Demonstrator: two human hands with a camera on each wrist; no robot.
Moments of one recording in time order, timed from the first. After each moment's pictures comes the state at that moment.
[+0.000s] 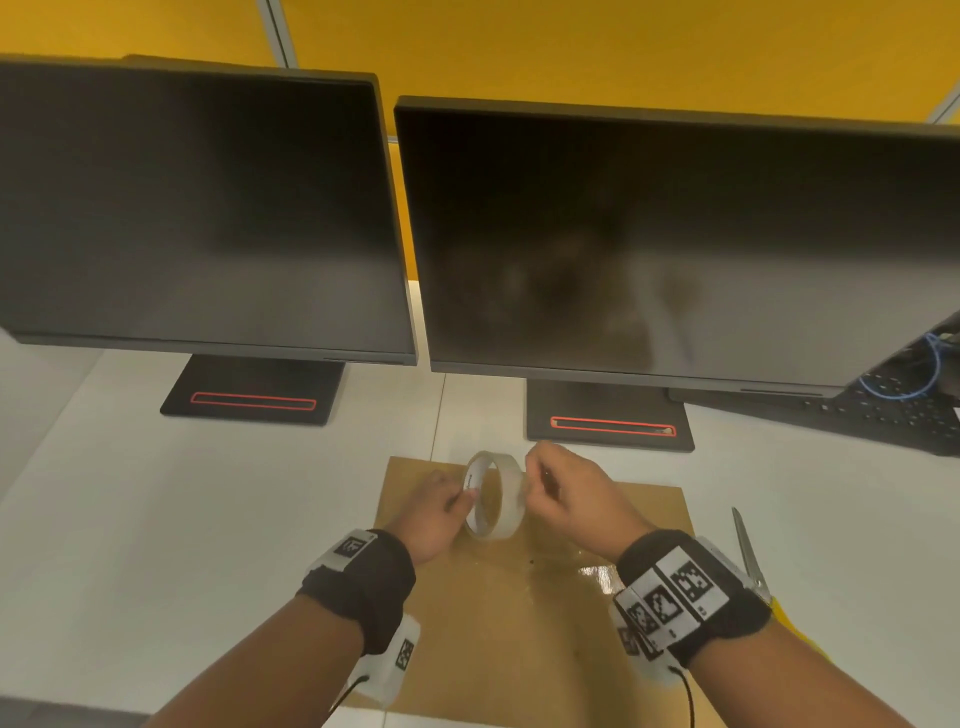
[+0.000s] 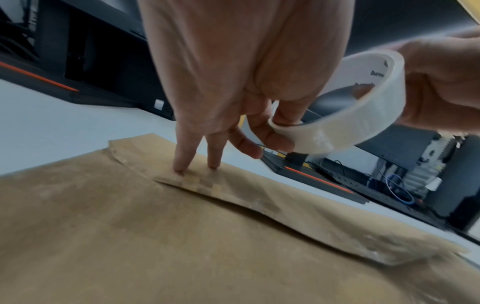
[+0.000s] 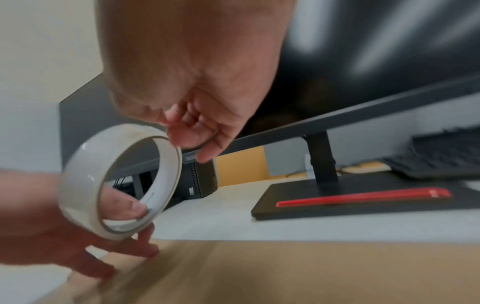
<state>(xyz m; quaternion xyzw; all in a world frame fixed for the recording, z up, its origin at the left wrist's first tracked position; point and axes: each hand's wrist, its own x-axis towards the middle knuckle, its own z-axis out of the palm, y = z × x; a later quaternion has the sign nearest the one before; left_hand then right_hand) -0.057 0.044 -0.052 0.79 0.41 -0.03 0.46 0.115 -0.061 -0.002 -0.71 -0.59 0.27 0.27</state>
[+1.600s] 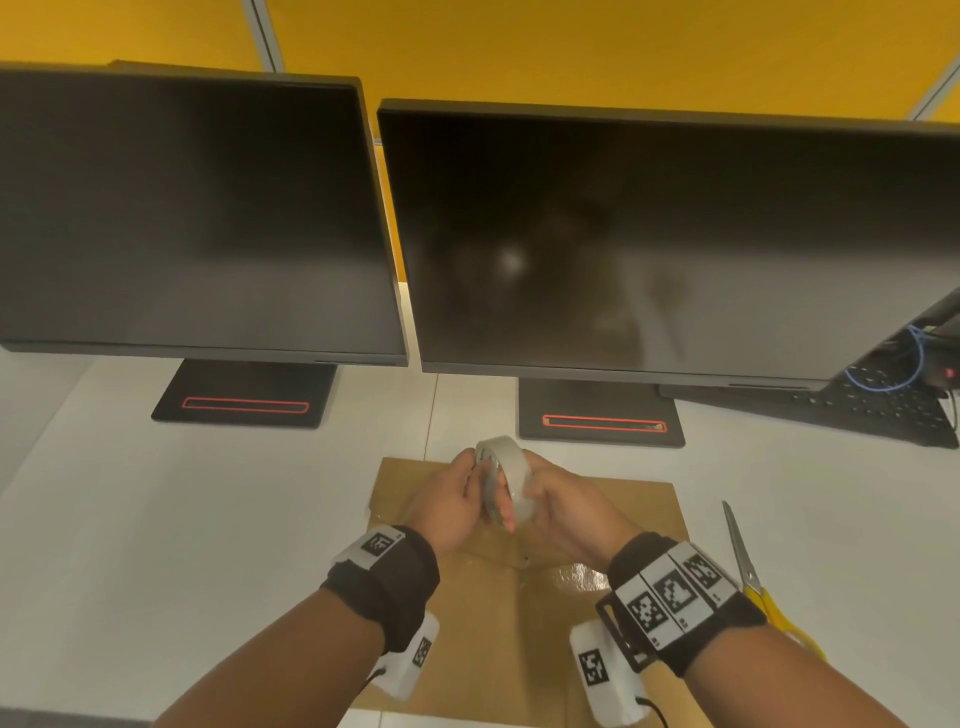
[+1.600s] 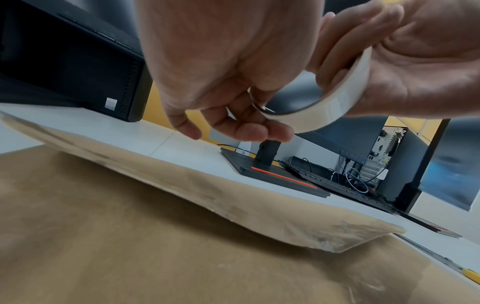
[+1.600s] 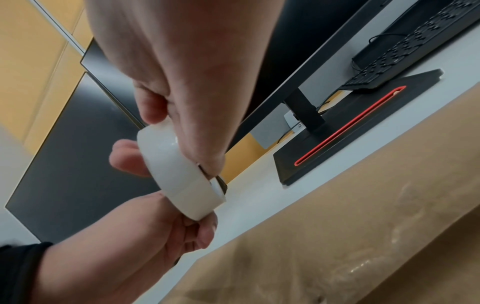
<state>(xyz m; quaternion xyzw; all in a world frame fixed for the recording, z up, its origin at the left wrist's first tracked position) -0.033 0.031 -0.045 0.75 0.43 0.08 0.50 0.096 -0.055 -0.007 -0.42 -0.32 0.65 0.55</state>
